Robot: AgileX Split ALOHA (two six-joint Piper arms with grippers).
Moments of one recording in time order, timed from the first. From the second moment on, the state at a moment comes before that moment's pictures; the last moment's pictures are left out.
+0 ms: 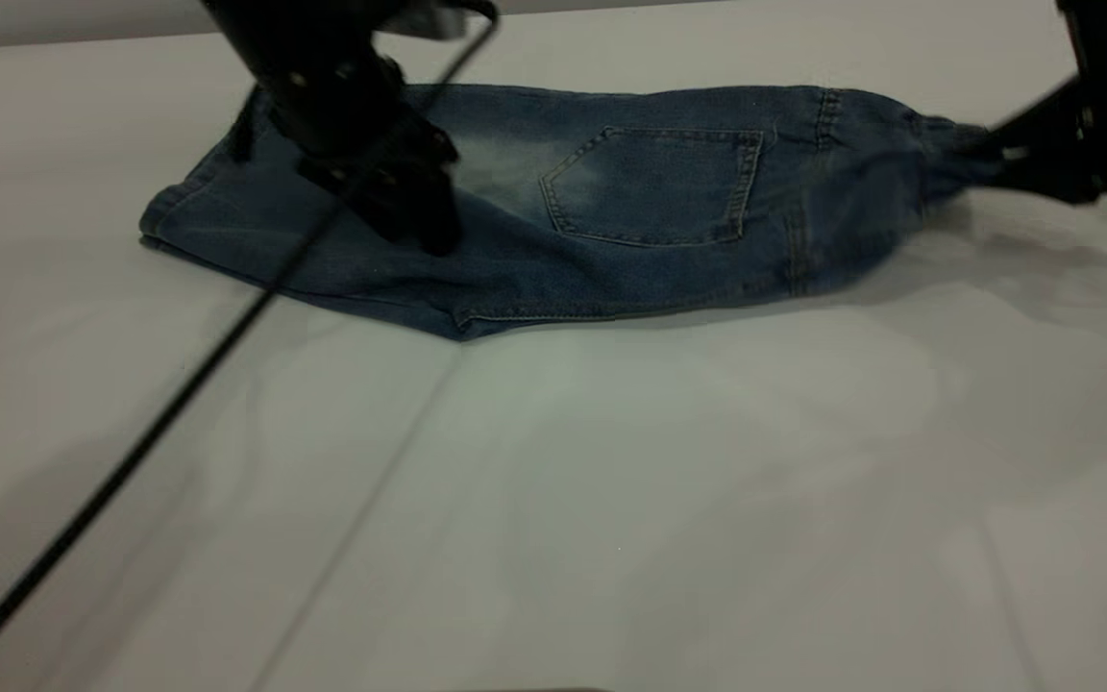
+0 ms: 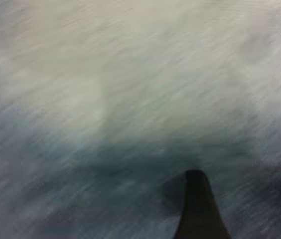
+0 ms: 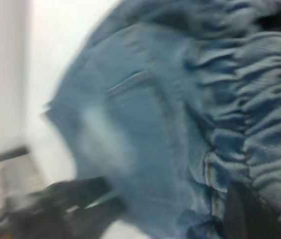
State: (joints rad) left arm -0.34 2.38 -1.61 -0.36 0.62 0.60; right arm -0.16 2.19 -0.88 1.80 0.99 -1.04
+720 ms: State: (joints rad) left arm -0.55 2.42 -1.63 -0.45 0.54 0.62; right arm -0.16 2.03 -0.96 1.78 1.13 -1.06
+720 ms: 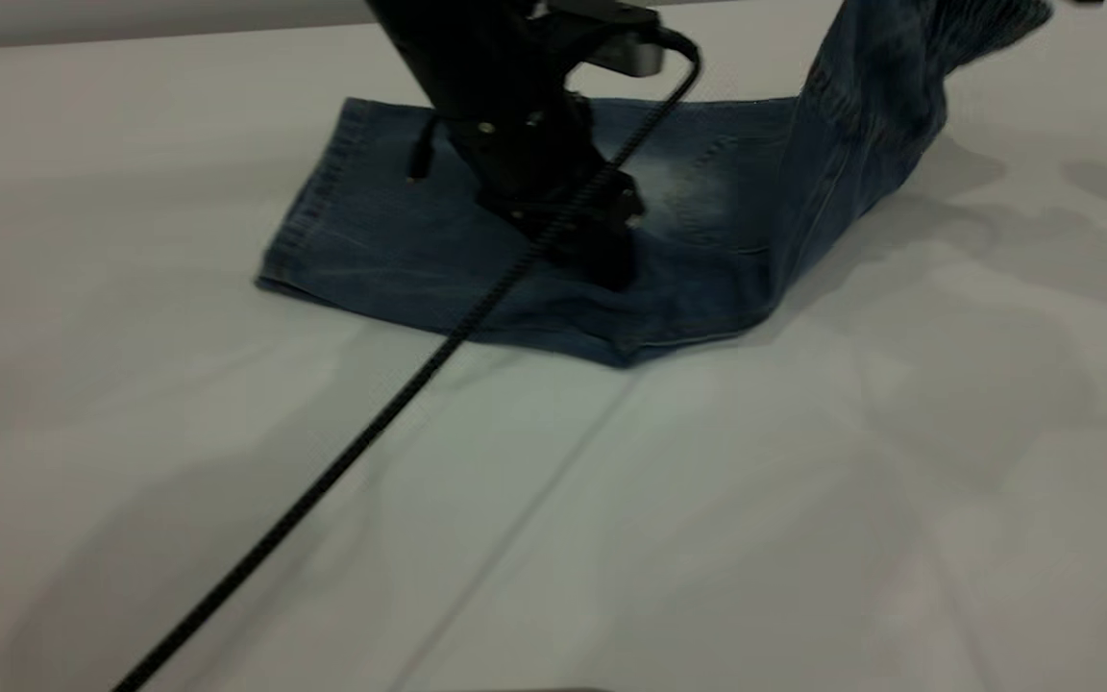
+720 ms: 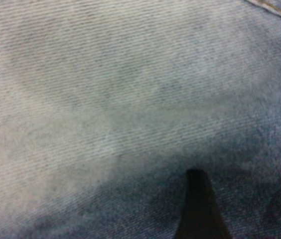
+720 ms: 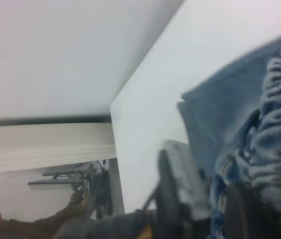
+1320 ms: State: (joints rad) left arm -0.47 2.23 -1.62 -0.32 0.62 0.59; right arm -0.11 1.98 -1.01 1.70 1.14 -1.10
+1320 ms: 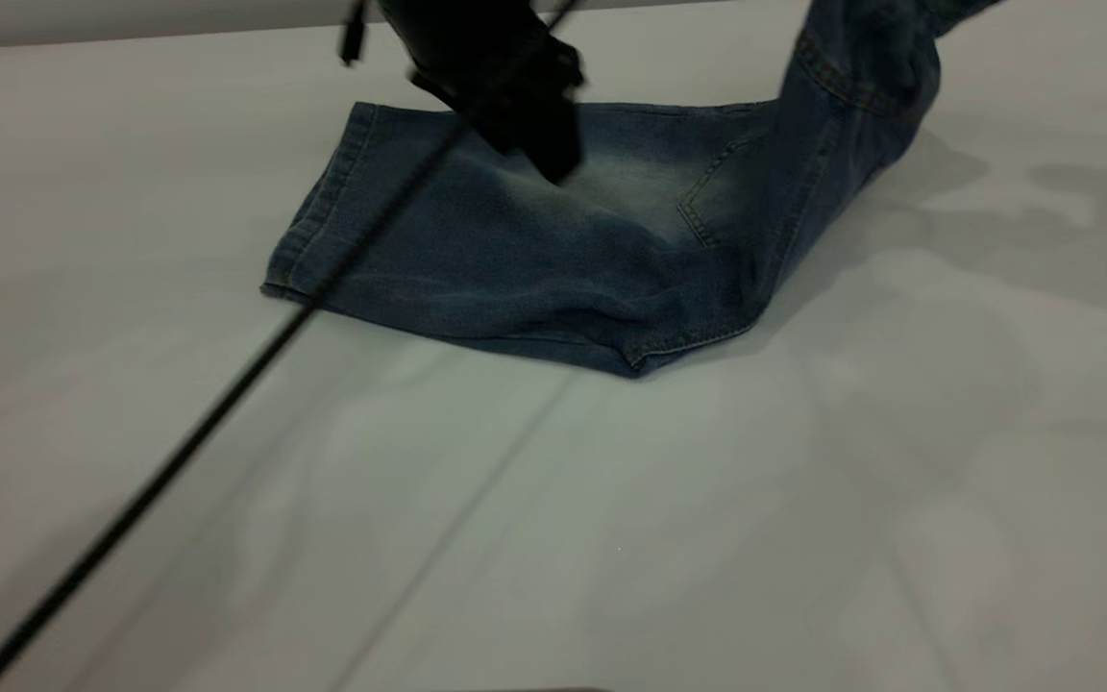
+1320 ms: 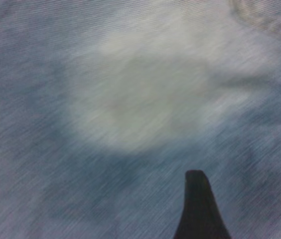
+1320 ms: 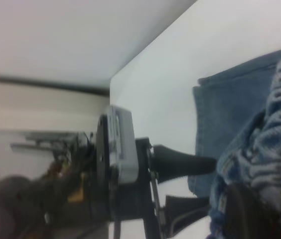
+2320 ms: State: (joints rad) left arm -0.40 2.33 -1.52 -0.16 0.70 0.48; right arm 0.15 1.98 -1.16 1.70 1.14 -1.10
